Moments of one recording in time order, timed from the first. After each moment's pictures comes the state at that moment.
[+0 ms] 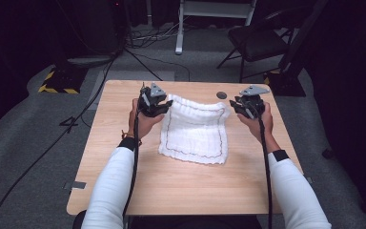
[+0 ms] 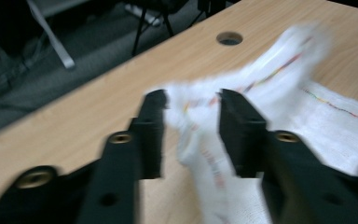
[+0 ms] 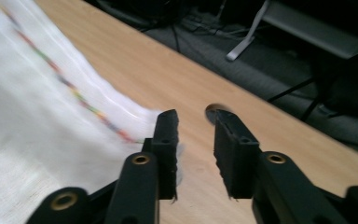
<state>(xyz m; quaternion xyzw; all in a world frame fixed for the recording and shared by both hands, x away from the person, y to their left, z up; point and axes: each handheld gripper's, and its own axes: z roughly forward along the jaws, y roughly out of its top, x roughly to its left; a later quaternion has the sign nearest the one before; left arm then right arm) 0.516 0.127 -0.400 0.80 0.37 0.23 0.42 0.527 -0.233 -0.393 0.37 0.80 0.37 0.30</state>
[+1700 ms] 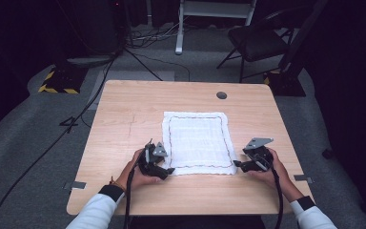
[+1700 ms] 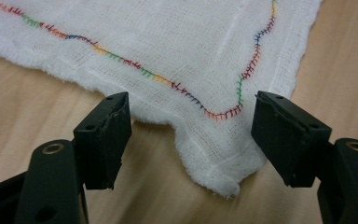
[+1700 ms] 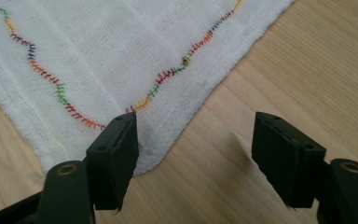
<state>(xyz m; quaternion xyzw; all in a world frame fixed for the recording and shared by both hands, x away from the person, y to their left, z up) 0.379 0.121 -0.493 0.90 0.27 0.08 0.33 0.404 -0.274 -0.485 0.33 0.89 0.29 0.15</state>
